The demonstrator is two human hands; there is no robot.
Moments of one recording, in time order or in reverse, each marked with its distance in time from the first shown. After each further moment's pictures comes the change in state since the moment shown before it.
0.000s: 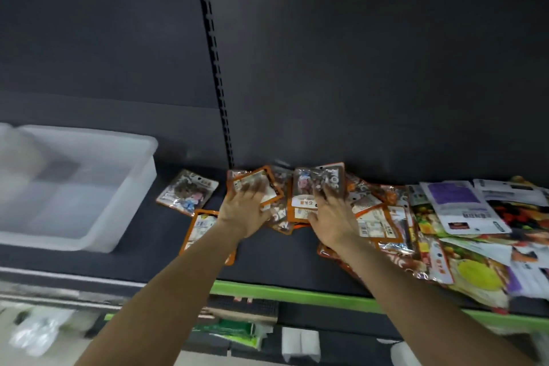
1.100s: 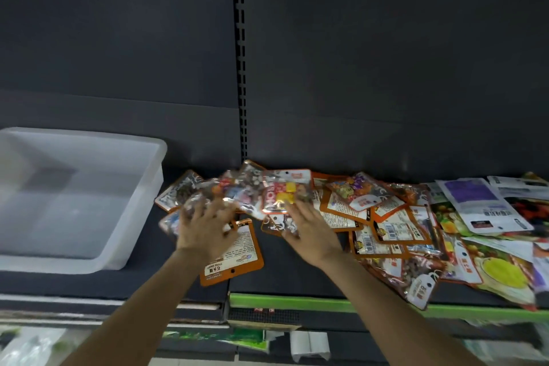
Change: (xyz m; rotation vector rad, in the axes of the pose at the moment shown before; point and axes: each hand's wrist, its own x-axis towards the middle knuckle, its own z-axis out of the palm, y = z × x) left_hand -0.029 -0.105 0.042 -0.062 0.082 -0.112; right_hand 0.001 -0.078 0.035 0.116 -0.113 -0.166
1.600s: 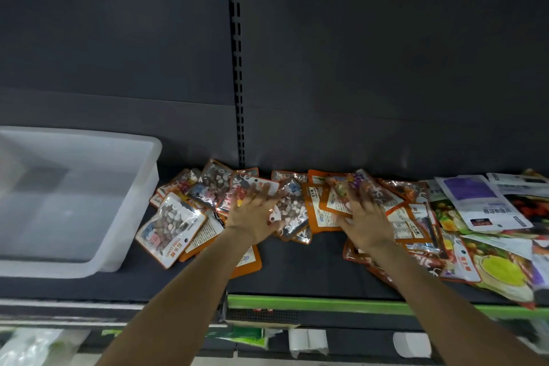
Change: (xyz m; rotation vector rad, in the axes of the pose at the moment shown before) left_hand 0.043 0.070 -0.007 -0.051 -0.130 0.201; right_hand -0.010 0.083 -0.029 -0.075 0.066 0.386
